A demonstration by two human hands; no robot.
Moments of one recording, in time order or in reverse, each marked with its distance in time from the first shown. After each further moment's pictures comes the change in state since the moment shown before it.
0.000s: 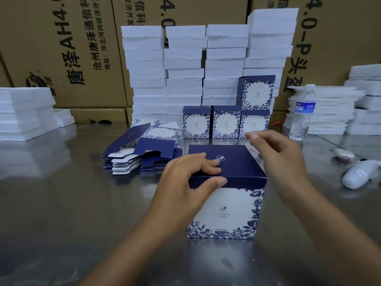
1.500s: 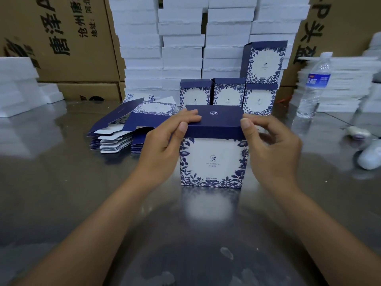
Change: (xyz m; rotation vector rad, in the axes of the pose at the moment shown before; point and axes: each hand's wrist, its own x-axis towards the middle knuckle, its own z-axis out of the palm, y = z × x) left_hand 0.031 -0.070 0.006 -0.058 -0.038 0.018; right_hand -0.003 0.064 0.027 -0.033 0.183 -0.366
